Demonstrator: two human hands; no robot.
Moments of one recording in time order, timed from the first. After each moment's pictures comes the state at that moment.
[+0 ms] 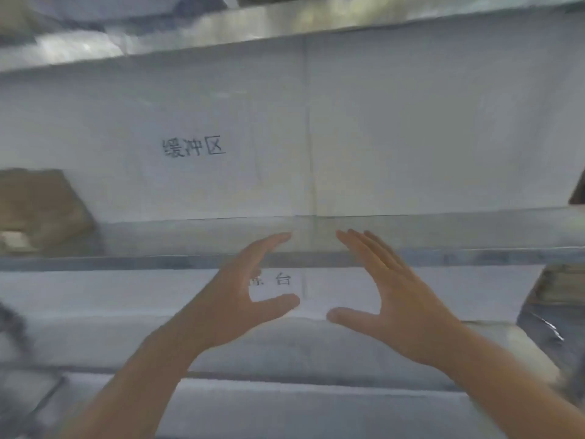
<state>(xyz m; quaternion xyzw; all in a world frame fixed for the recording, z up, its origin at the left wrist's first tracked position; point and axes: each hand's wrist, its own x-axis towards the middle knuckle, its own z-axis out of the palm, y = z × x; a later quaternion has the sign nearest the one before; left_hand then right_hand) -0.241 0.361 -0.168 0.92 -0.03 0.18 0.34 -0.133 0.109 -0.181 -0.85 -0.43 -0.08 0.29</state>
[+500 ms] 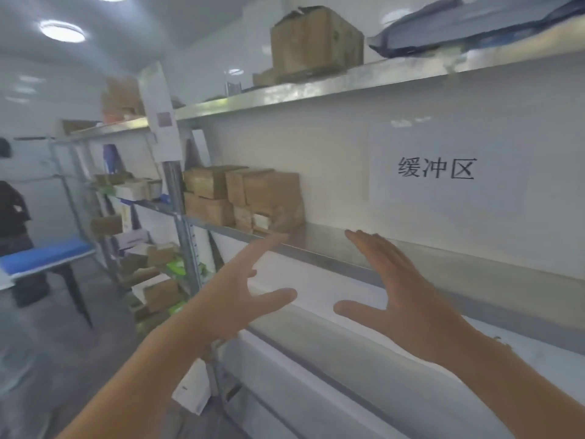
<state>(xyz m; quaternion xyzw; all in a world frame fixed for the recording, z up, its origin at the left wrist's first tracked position) -0.470 0.588 -0.137 0.89 0.22 0.30 0.27 -0.244 0.415 -0.138 -0.69 -0.65 -0.01 0.32</state>
